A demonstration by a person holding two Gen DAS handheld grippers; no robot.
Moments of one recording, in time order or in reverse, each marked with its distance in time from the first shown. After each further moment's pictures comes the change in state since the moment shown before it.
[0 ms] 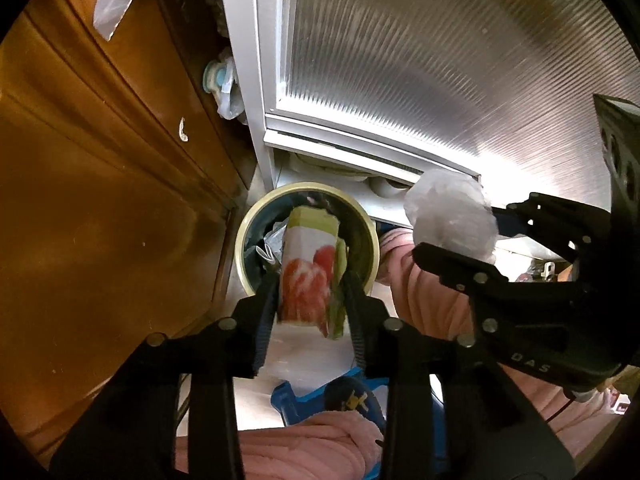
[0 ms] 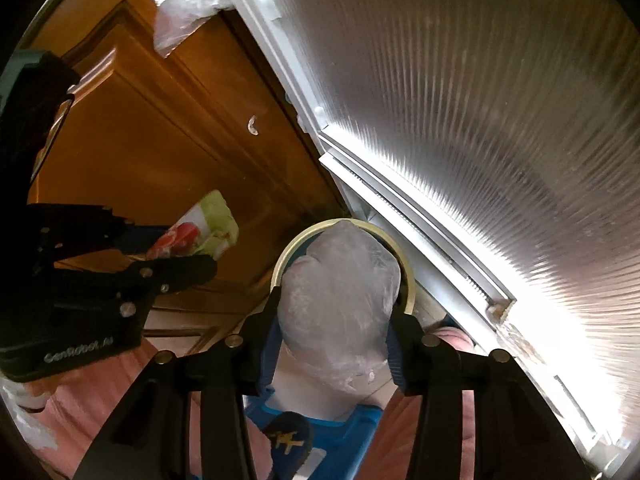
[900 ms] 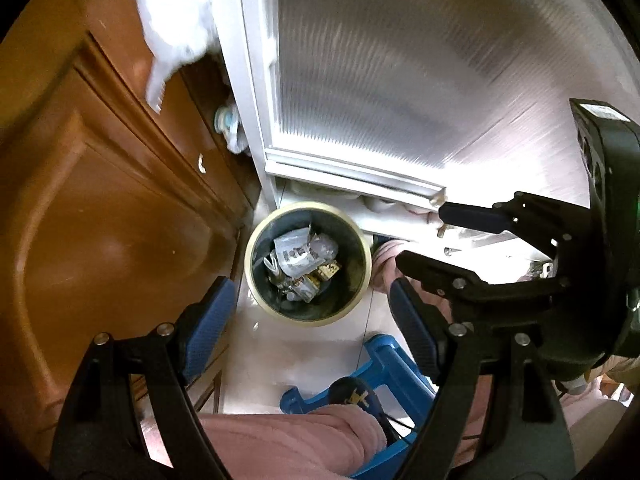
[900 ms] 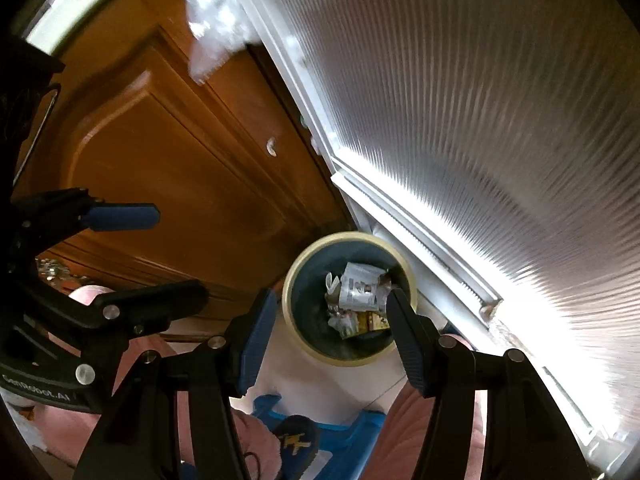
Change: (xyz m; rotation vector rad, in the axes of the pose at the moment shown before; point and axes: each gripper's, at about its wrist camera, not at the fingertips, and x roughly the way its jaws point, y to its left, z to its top) left arm -0.074 -0.022 -0.011 0.035 -0.094 0.024; right arm -0.059 0.022 -0.008 -0.013 -0.083 0.007
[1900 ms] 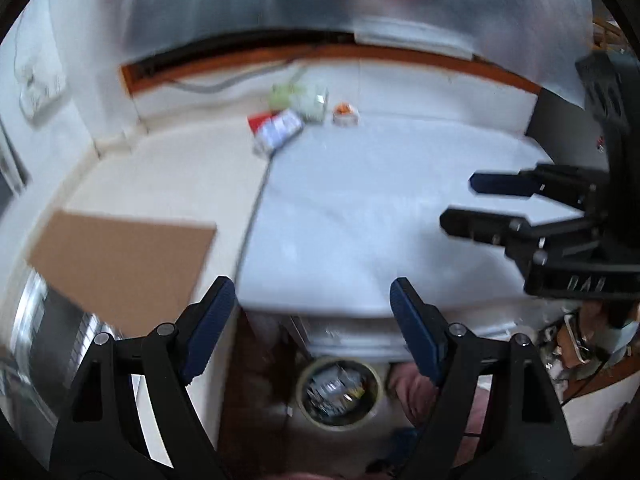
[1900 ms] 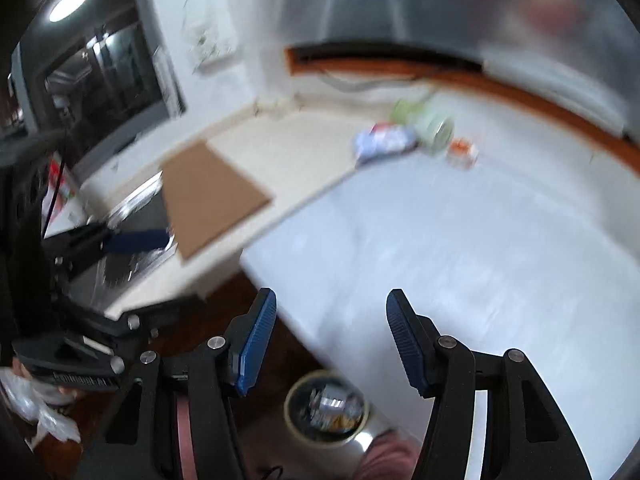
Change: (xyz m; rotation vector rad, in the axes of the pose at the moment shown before) left arm -0.287 -0.024 0.127 0.170 -0.474 0.103; right arm -0.313 0.027 0.173 -0.047 -0.421 -0.122
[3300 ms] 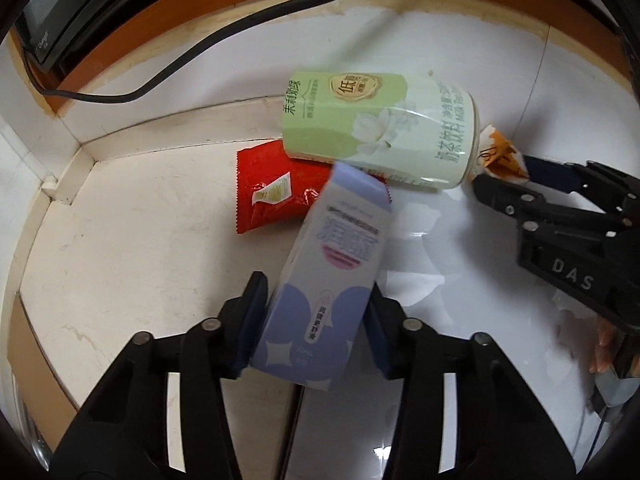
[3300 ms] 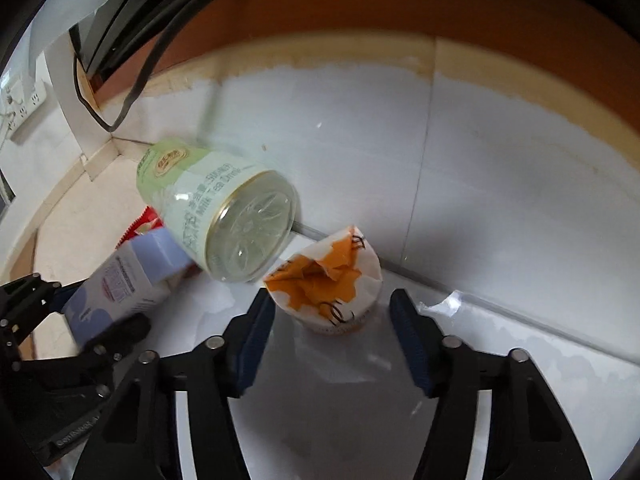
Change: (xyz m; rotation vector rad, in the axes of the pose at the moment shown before) left arm 0.341 0.054 0.181 -0.030 0.182 0.114; right arm 0.301 -0.214 0.153 0.171 0.082 -0.224
